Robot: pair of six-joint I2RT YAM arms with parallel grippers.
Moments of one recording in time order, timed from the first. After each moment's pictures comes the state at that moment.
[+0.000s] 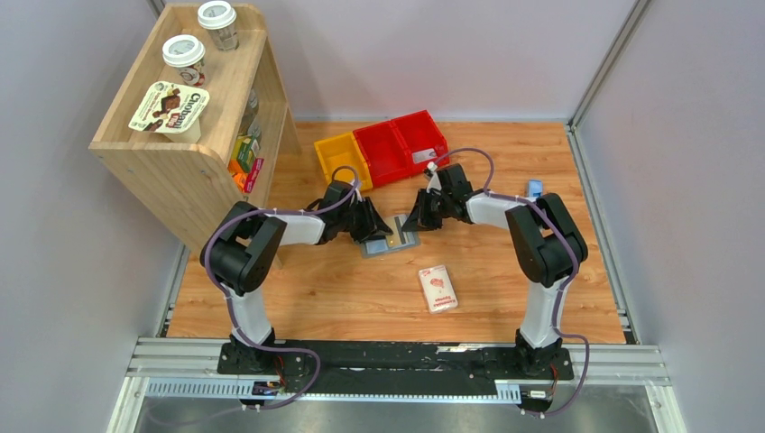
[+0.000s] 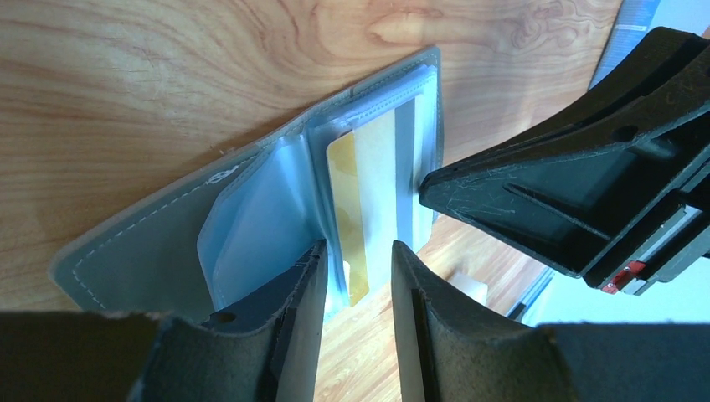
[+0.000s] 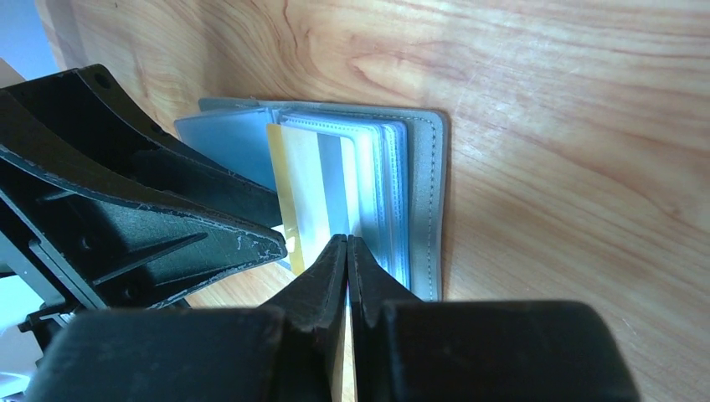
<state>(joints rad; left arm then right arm) -0.51 1.84 0.89 0.19 0.39 -0.91 0.42 1.93 1.10 -0.06 -0.54 0.59</state>
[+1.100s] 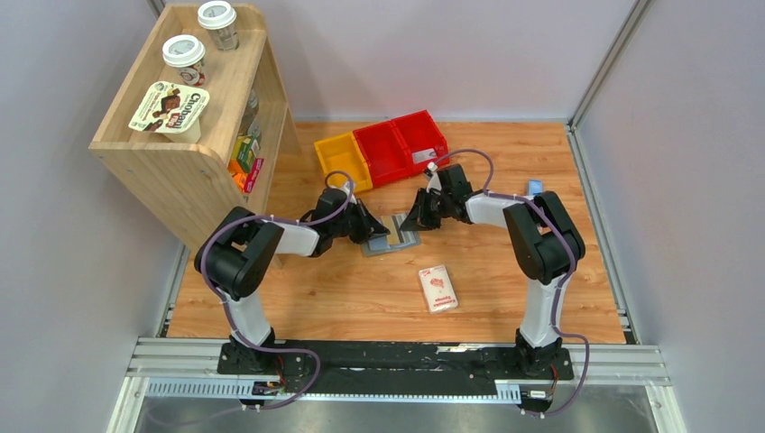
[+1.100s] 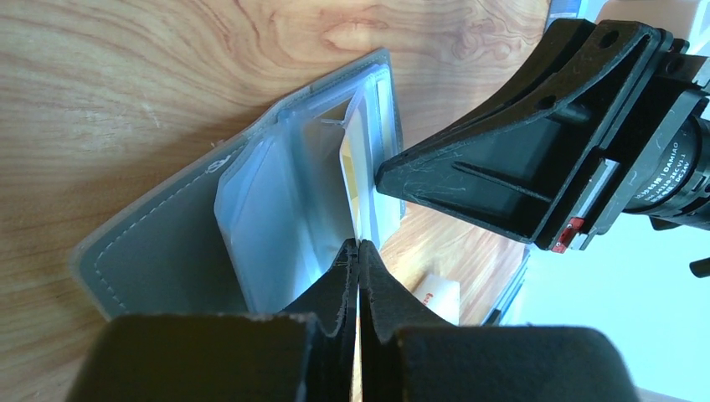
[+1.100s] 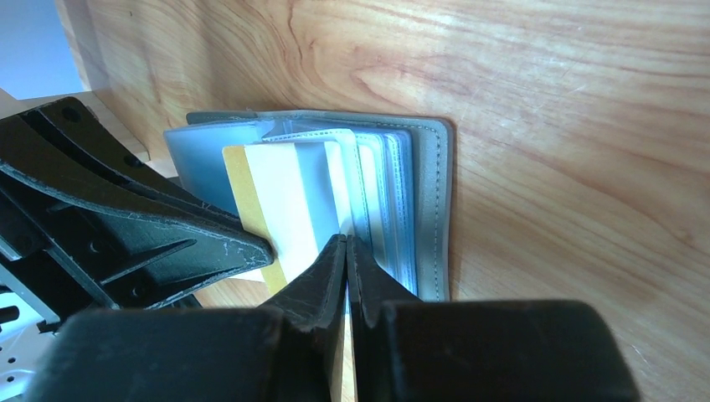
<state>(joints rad) -0.51 1.80 0.74 0.48 0.41 -0.99 0.42 1.96 1.10 -0.02 -0.57 0.62</state>
